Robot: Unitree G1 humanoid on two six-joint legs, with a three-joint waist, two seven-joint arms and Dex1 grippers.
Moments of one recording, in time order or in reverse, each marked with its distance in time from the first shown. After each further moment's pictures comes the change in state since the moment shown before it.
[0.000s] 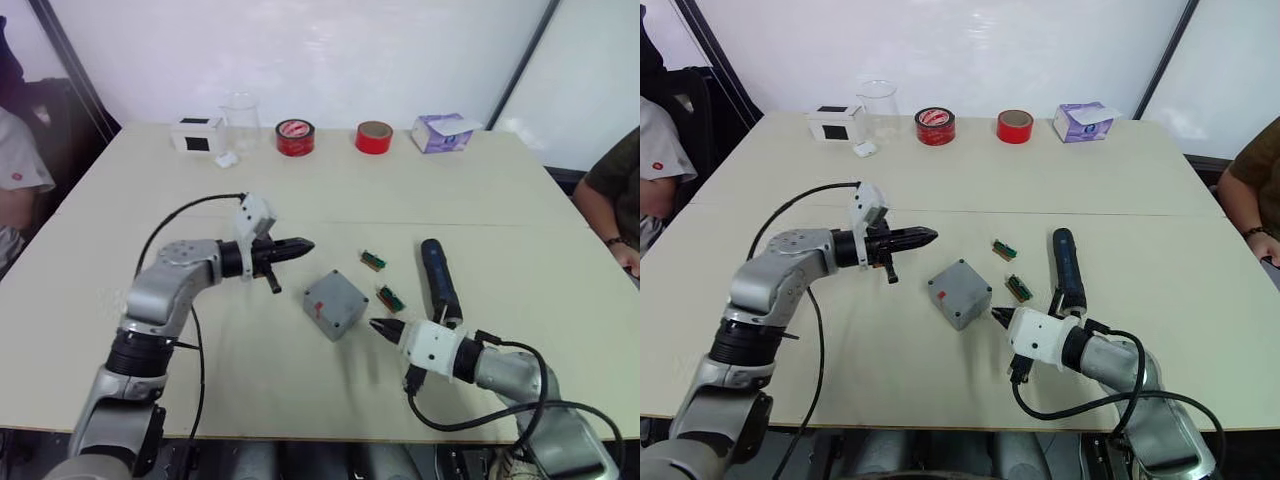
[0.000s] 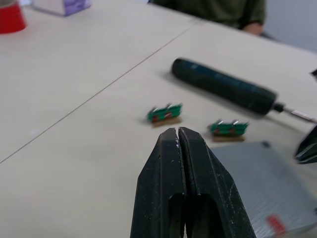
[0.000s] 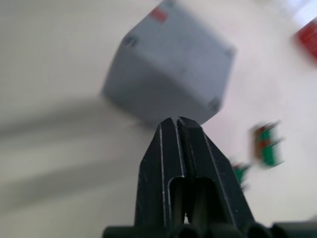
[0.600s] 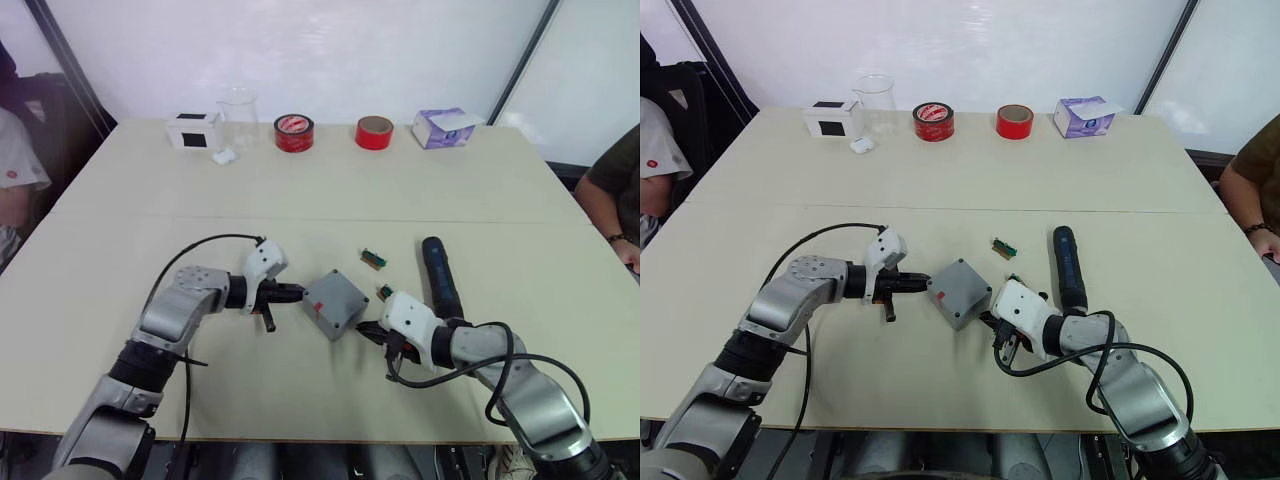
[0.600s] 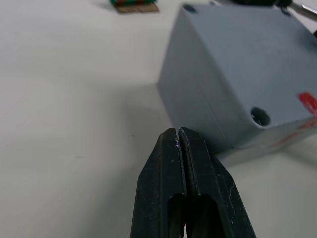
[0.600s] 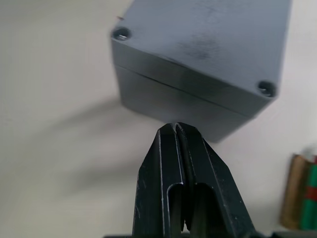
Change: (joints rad) left arm 0.067 0.029 -0.196 0.088 0.105 -0.052 -0.120; right arm -0.177 0.031 0.111 -0.021 0.146 0.465 -0.015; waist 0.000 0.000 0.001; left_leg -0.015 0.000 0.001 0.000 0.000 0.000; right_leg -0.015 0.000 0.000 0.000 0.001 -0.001
